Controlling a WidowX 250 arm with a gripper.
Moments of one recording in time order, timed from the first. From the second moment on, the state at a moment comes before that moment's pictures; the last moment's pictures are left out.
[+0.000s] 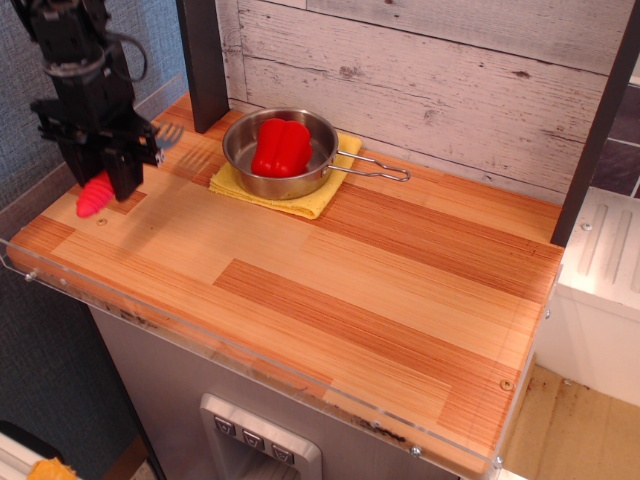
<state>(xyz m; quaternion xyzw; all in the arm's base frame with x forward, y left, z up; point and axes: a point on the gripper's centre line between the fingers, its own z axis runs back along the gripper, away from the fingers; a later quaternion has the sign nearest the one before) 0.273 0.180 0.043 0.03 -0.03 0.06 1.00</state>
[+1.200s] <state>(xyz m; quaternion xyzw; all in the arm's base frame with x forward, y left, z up) 0.277 0.191 0.033 0.05 -0.05 0.01 1.00</state>
